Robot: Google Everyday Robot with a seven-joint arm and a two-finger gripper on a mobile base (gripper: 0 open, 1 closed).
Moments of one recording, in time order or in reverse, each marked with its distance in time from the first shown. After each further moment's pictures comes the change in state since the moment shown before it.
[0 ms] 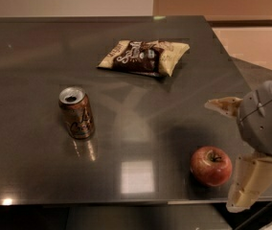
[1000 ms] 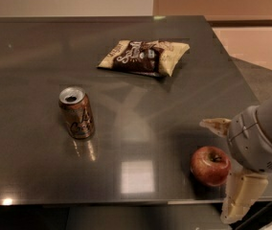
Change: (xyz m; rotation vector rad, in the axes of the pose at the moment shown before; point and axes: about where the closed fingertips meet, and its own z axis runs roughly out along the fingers) arm 0.021 0.011 0.045 -0.053 0.013 0.000
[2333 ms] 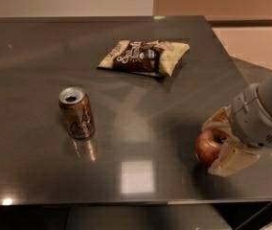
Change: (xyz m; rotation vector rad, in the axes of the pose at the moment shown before) arm 0.000 -0.031 -0.019 0.029 0.029 0.058
